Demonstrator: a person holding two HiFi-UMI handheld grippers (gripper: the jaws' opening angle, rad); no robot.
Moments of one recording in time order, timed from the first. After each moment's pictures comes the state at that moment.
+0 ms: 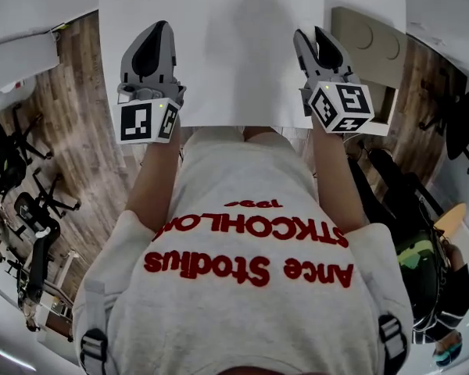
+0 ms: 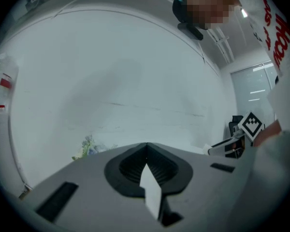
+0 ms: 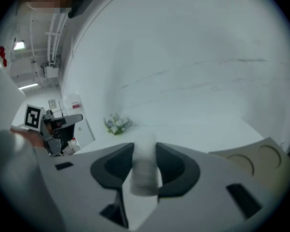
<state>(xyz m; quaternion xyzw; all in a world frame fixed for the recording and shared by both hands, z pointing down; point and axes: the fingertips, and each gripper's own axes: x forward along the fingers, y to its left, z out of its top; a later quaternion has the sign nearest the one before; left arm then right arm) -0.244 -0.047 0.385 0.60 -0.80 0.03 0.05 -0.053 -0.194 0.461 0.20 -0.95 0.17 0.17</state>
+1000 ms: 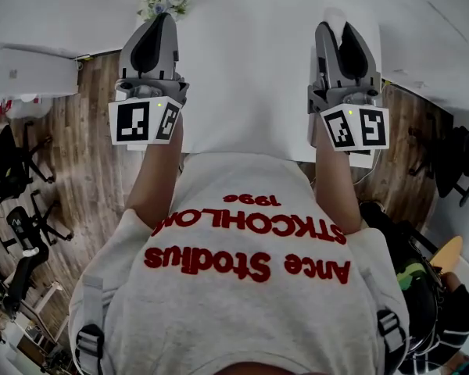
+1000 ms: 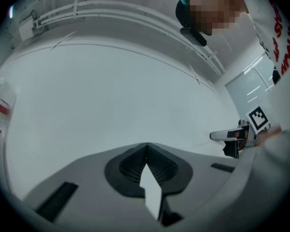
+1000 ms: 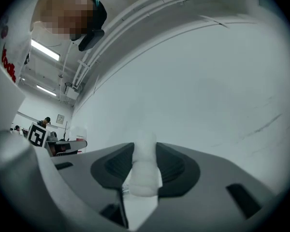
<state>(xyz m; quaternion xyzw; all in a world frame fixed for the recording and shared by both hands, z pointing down) -0.269 -0.064 0.241 0.59 -0.80 -0.04 -0.10 -0.080 -0.221 0.244 0.20 -0.97 0.02 -0.10</state>
